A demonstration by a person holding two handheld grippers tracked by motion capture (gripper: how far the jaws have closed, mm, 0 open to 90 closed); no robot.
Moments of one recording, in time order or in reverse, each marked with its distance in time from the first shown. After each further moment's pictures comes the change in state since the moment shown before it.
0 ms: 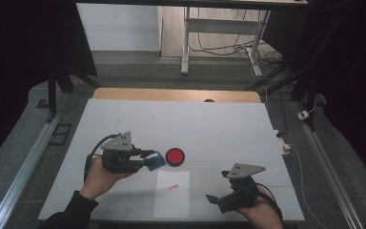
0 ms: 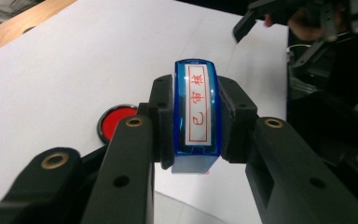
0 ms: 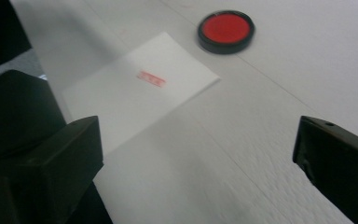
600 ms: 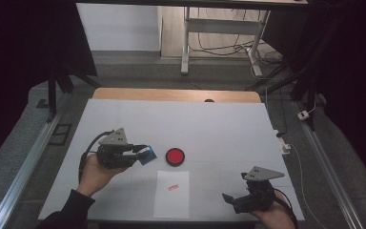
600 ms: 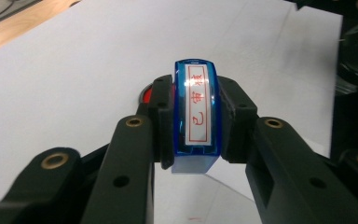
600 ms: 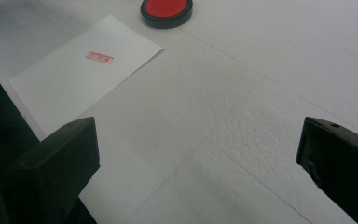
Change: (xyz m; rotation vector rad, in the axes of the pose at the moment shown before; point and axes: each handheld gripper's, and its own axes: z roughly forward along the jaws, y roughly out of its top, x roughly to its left) left arm 0.019 -0.014 -0.005 0.050 0.131 -0.067; right arm -0.016 -0.026 -0.028 0.001 -0.142 0.095
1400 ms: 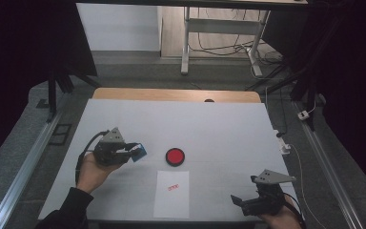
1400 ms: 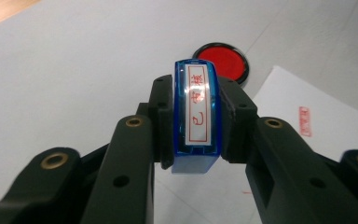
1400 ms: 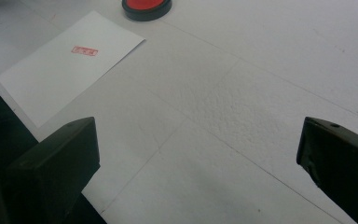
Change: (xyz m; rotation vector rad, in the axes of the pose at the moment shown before) left arm 0.028 -0.028 0.013 0.084 0.120 -0.071; right arm -0.008 -0.013 -0.016 0.000 -0.041 0.044
